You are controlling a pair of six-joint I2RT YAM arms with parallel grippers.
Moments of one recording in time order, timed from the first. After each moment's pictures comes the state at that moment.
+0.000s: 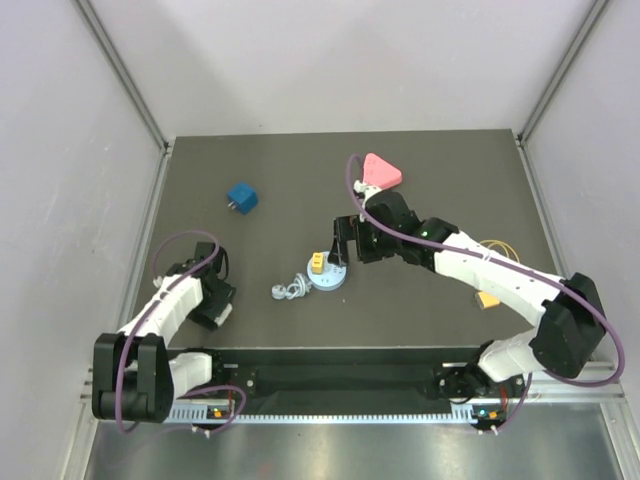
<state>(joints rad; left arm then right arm) -0.05 1.15 0.55 -0.81 -0.28 -1.22 0.79 1.41 1.12 -0.46 -0.09 0.52</state>
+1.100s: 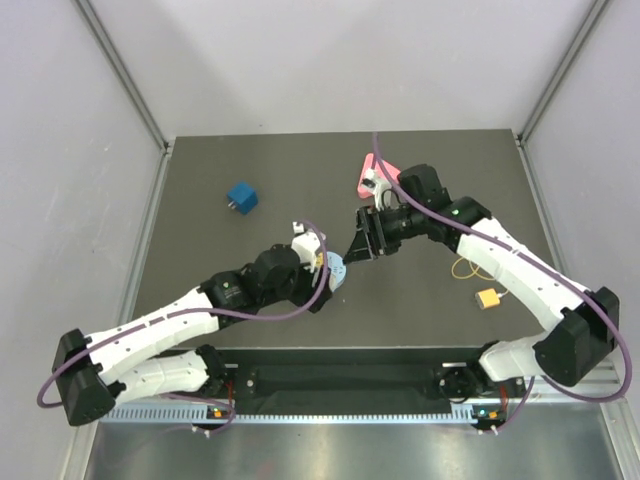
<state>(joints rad) -0.94 1.01 0.78 -0.41 -0.09 -0.35 0.61 1.35 1.25 -0.65 -0.67 0.35</state>
